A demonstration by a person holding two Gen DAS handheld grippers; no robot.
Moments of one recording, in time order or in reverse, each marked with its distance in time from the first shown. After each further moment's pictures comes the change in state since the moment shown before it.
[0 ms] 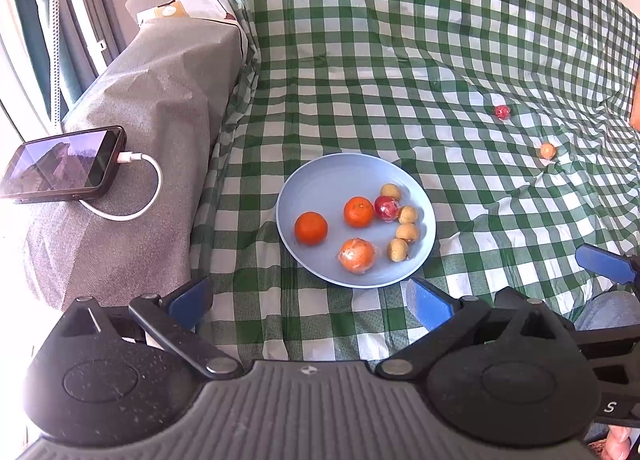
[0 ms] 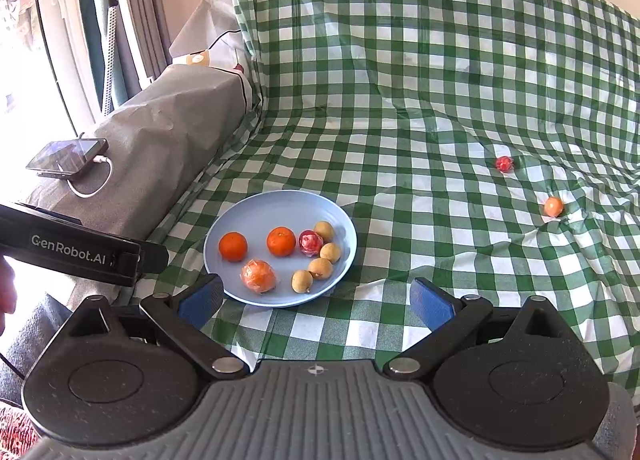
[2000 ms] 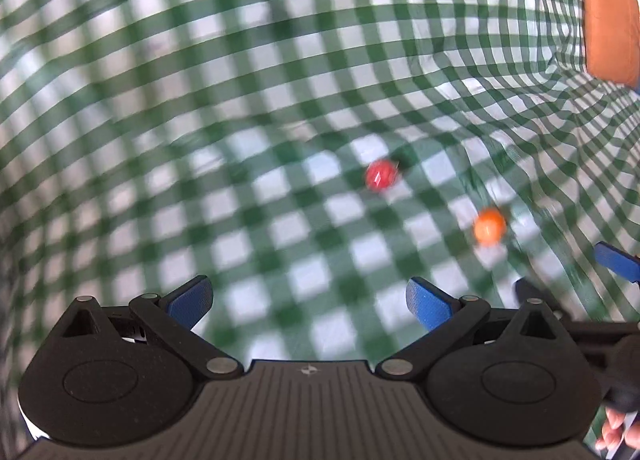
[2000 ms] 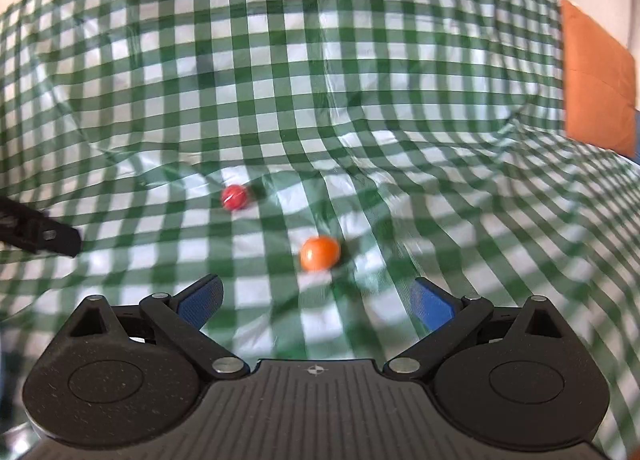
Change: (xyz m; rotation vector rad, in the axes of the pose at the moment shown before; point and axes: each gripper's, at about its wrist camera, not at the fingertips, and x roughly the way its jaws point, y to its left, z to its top) left arm 0.240 -0.304 0.209 0.335 -0.030 -0.153; right arm 0.155 -0.311 0.034 0.218 -0.081 -0.394
